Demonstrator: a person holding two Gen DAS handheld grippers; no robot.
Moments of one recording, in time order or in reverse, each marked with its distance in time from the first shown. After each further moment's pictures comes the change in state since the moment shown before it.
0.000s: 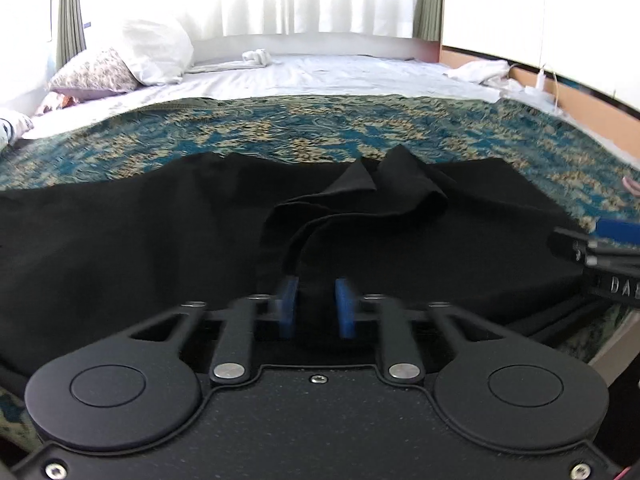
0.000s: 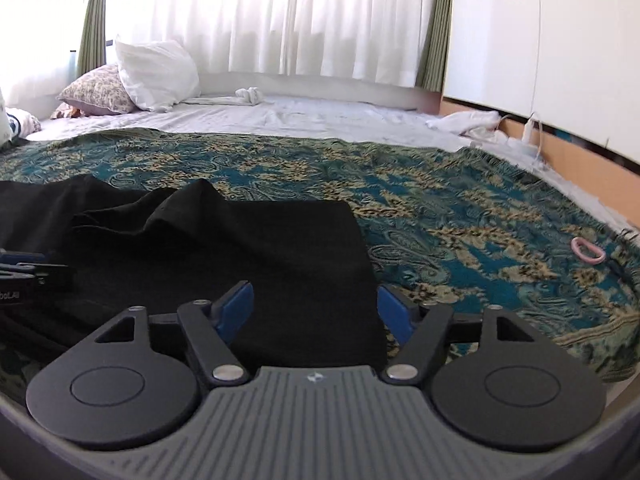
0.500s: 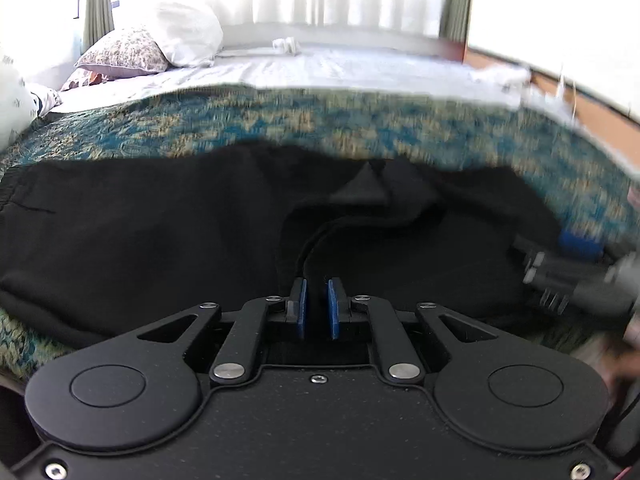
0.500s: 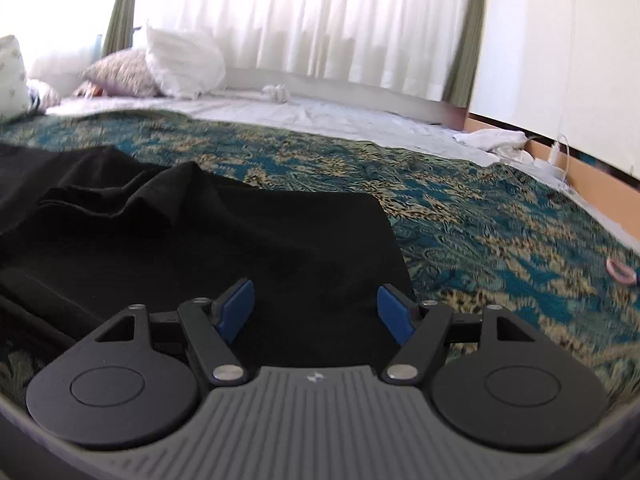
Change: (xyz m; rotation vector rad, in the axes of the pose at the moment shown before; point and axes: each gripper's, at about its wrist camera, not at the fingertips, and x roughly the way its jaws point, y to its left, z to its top) left arm -0.045 0.038 -0.002 -0.090 0.013 0.017; right arm 0.021 0.034 -0.023 -0.074 -0.042 0.025
